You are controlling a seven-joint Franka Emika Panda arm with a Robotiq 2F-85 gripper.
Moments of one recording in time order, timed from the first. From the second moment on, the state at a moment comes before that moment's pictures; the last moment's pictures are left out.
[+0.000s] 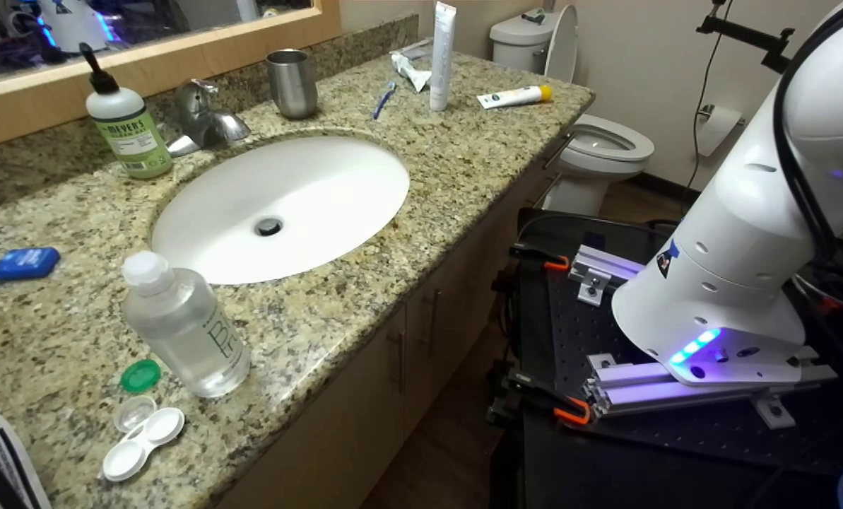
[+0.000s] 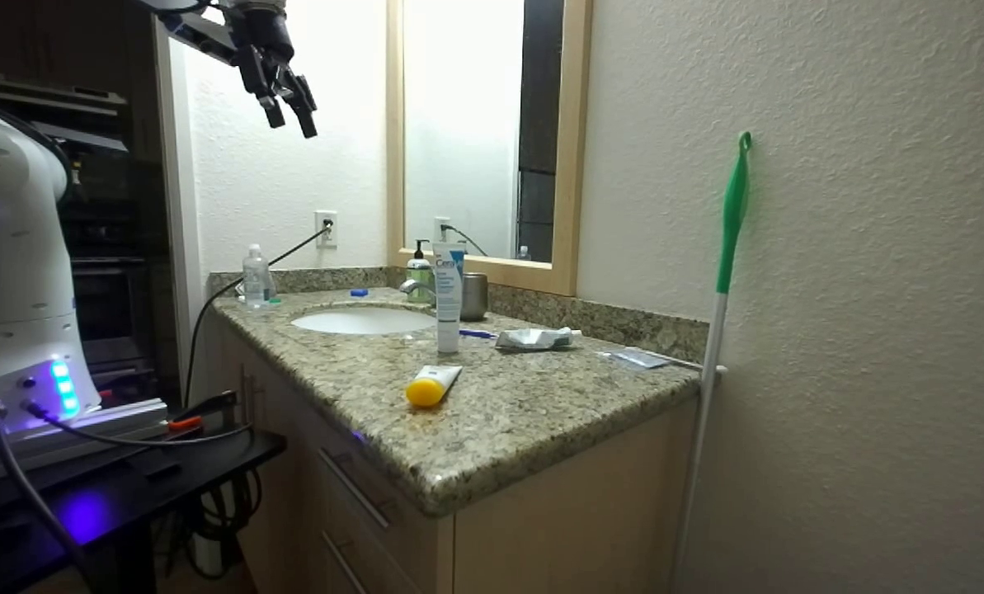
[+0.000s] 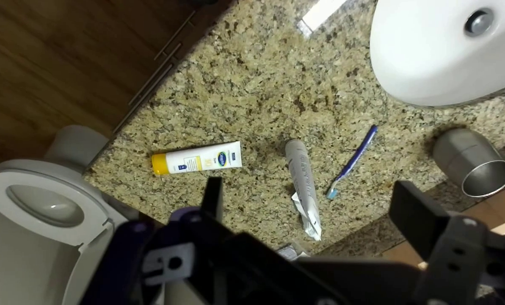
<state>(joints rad) -0.54 -0.90 -0.14 -2.53 -0.27 1.91 0.66</state>
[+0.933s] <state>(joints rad) -0.54 -0.90 -0.14 -2.53 -0.27 1.91 0.66</state>
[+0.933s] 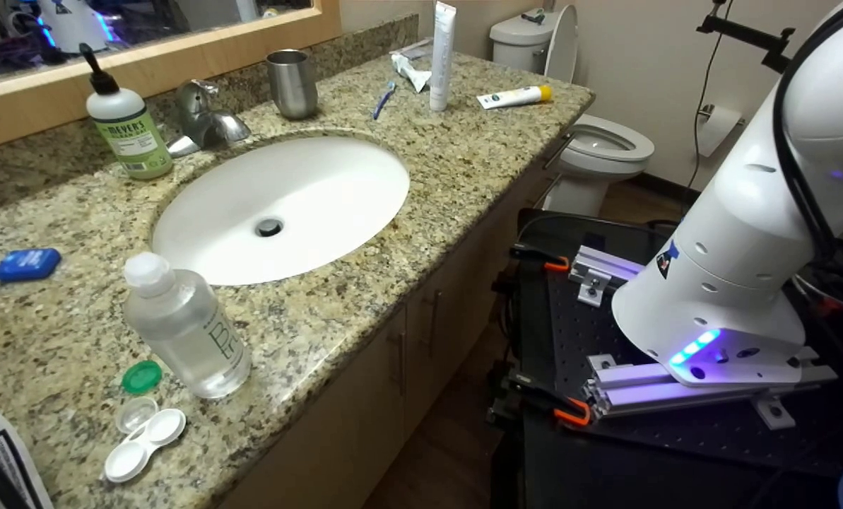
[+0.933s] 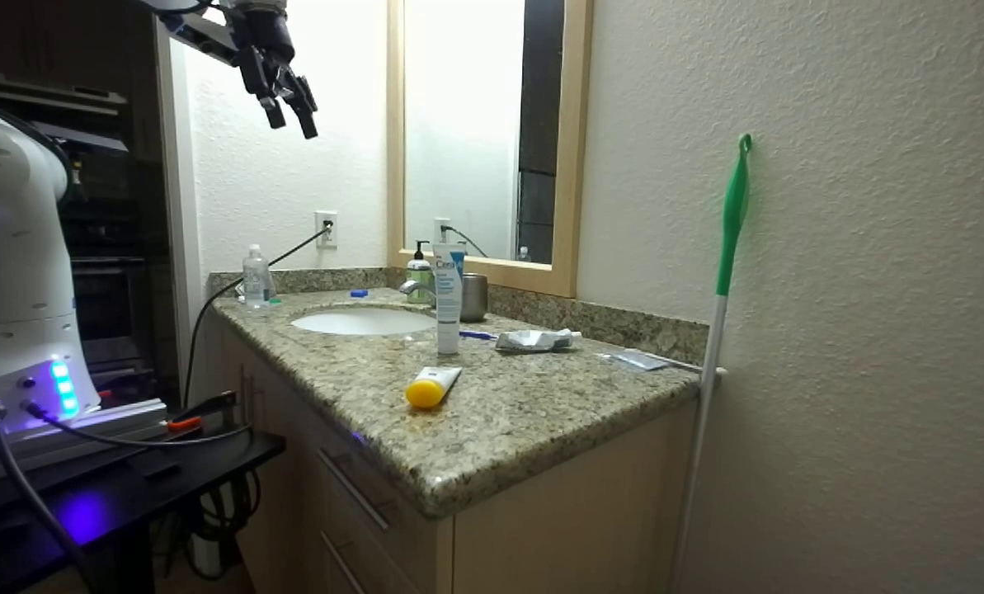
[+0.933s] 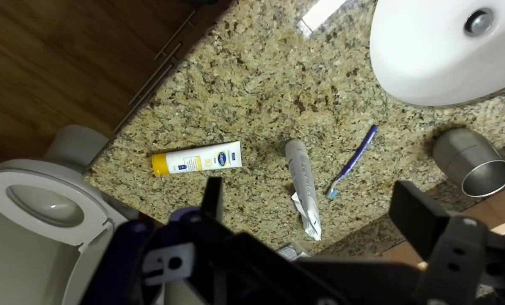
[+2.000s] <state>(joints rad) -0.47 -0.29 -0.12 -2.35 -0.42 2.45 0.94</state>
